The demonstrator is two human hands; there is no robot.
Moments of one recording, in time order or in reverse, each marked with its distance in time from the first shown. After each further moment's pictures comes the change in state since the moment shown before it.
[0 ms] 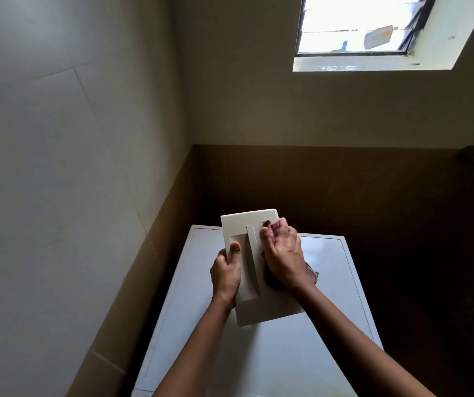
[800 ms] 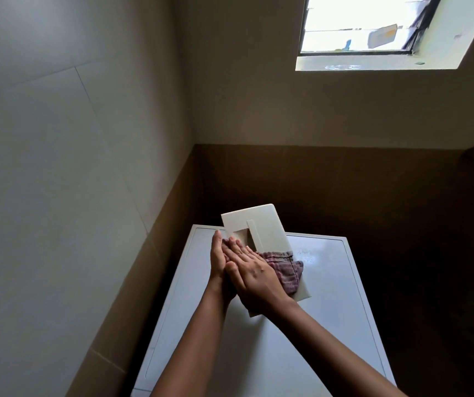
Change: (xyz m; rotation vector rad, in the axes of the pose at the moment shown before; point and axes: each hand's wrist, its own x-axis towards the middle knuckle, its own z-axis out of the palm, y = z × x) left_hand 0.015 0.023 -0.002 -0.748 -0.278 -0.320; right_hand -0.036 -0.020 0.037 -0.164 -0.190 -0.611
